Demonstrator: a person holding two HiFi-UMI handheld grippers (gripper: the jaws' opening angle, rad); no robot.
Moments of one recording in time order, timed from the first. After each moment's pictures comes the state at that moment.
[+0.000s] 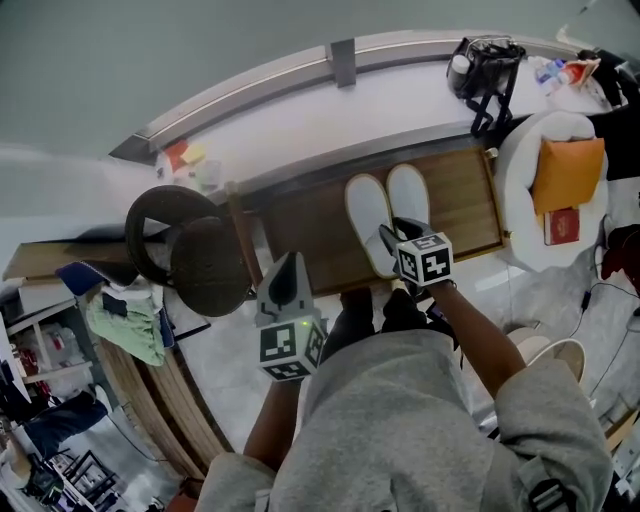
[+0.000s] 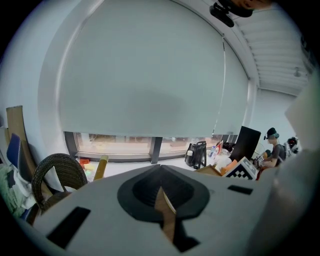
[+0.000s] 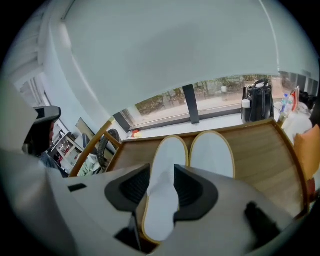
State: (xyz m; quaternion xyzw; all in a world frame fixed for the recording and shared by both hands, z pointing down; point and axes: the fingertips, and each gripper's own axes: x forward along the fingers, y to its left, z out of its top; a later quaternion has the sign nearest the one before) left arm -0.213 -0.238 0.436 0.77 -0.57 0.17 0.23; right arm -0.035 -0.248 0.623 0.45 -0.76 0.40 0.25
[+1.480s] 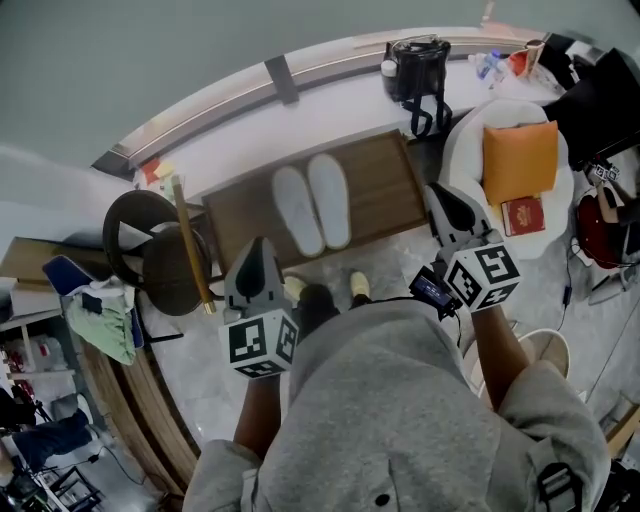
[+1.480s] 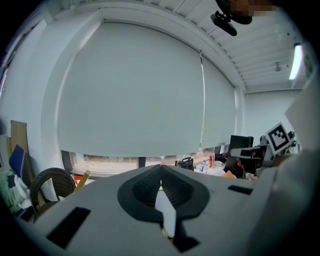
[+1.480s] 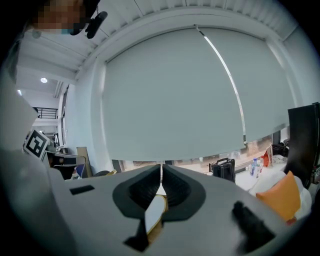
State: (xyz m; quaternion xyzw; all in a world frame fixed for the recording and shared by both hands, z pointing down) left arm -0.066 -0.134 0.340 0.80 -0.58 0.10 0.14; right arm 0.208 -0.154 0.350 0.57 -0.81 0.15 0.06
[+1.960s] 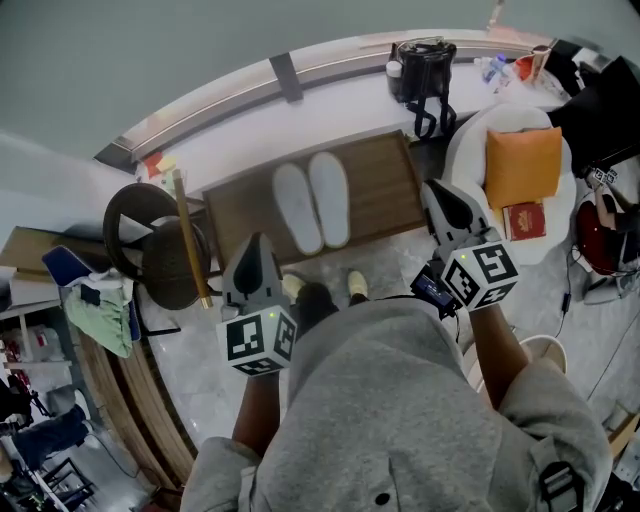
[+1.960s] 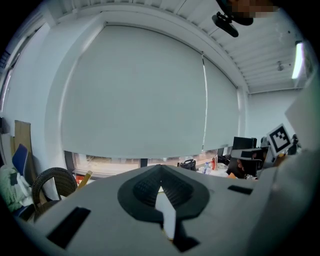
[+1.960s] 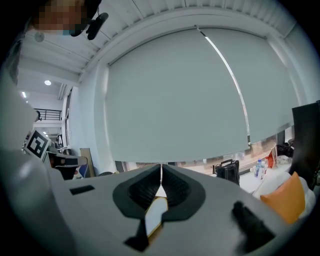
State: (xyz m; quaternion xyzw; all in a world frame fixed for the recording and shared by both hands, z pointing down) left arm -0.064 -0.131 0.339 0.79 -0.60 0.09 0.13; right arm 0.204 -0.157 0.348 0.55 -0.82 0.14 0.05
